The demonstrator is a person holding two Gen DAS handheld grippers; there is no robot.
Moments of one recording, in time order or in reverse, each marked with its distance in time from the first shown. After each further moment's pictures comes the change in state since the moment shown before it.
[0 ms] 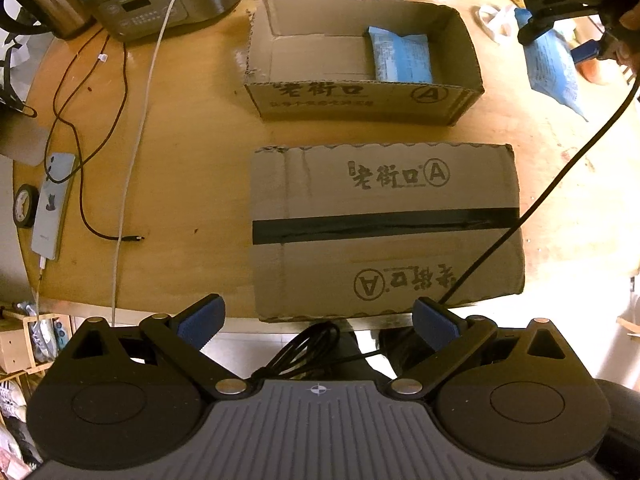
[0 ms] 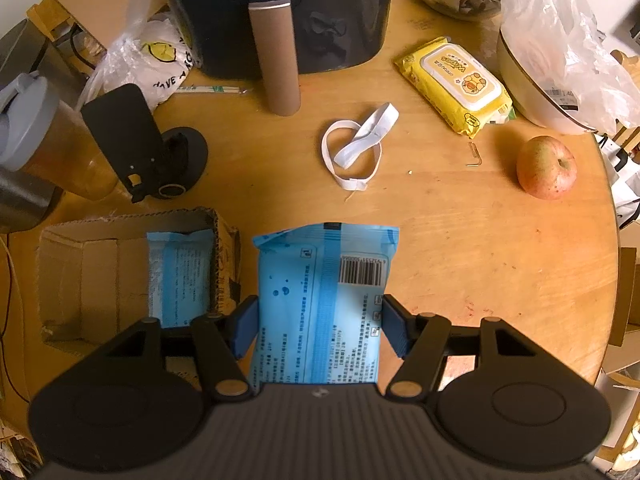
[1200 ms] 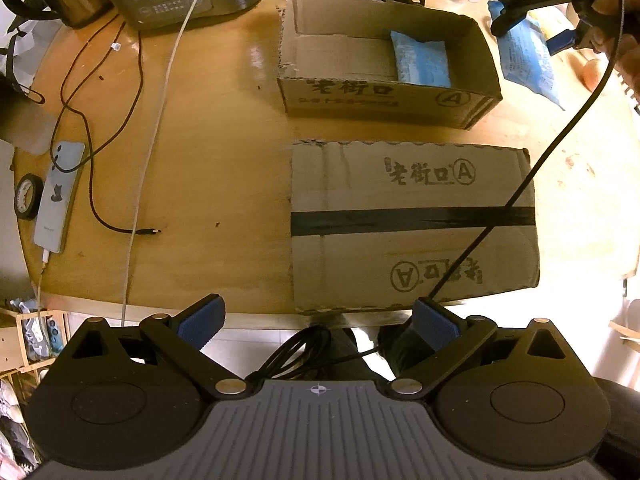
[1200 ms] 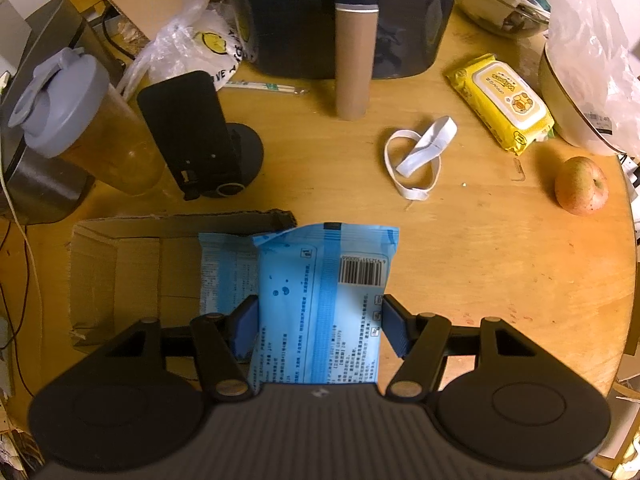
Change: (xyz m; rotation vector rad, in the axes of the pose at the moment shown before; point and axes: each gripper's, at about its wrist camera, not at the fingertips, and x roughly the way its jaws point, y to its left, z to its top) left arm -0.002 0.037 -0.009 -0.015 -0.011 -0.035; right arm 0.002 0.058 0.005 -0.038 -0.006 0.017
